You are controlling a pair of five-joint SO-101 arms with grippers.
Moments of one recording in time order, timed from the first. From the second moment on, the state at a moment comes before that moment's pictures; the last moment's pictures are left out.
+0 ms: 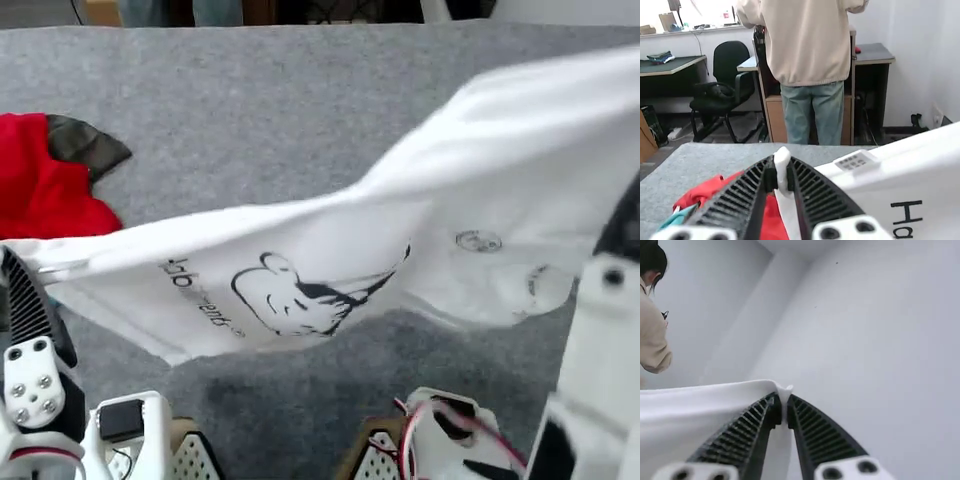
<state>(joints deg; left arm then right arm) -18.0 -67.2 -13.6 95.7 -7.5 13.7 -38.1 -57.8 70.9 29.0</state>
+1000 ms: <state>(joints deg) -10.0 -60.7 66.0 11.6 -7.9 6.2 -21.8 9.5 23.3 33.3</state>
